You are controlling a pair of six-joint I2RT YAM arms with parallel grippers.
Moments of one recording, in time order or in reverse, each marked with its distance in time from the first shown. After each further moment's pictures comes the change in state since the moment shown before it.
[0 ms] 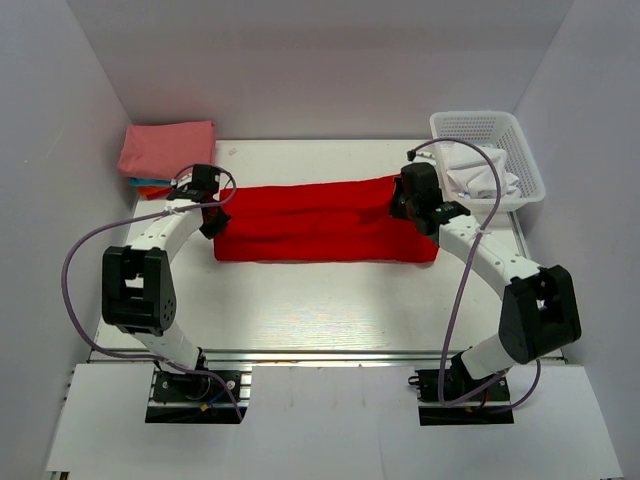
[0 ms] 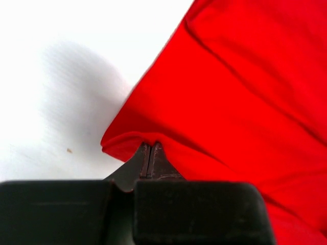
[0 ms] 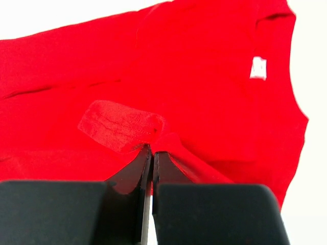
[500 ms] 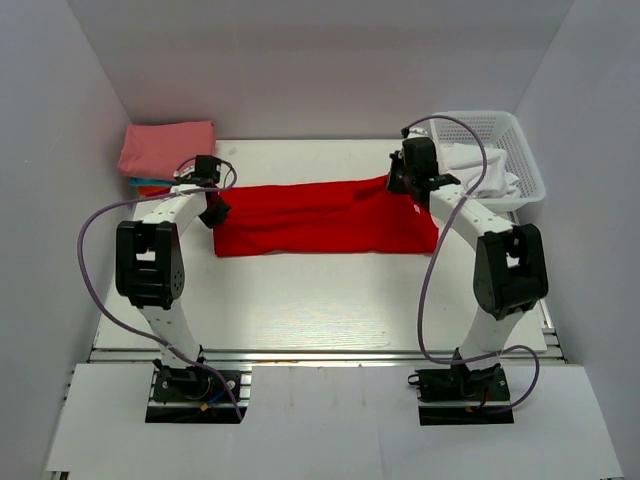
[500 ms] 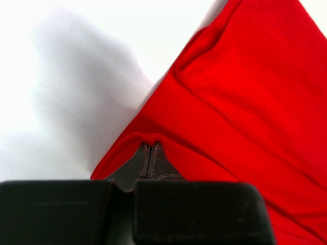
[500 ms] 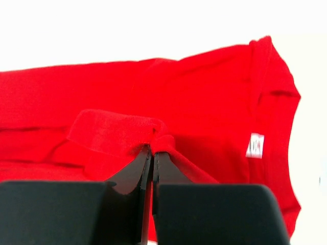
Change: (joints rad) left arm 0.039 0.204 0.167 0.013 -0.016 0.013; right arm -0.109 0.276 0.240 0.070 -0.136 -0.125
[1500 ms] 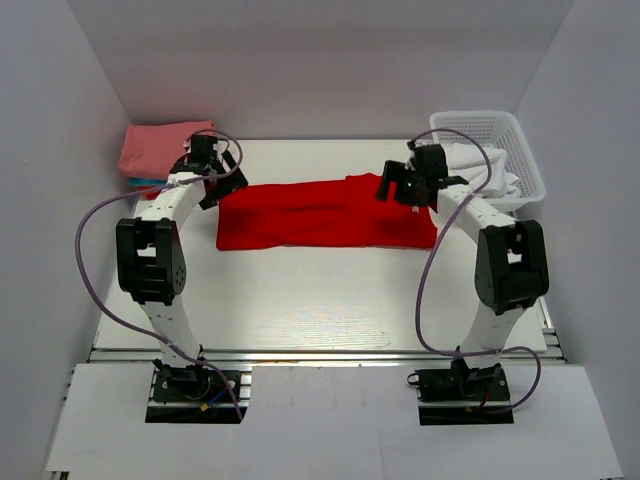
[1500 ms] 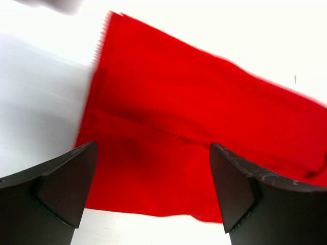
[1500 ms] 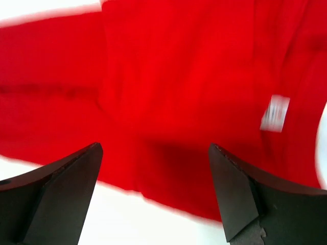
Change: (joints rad) left arm 0.001 0.057 0.175 0.099 0.186 0.194; right arm -0.085 0.085 0.037 -0.103 -0.220 0.018
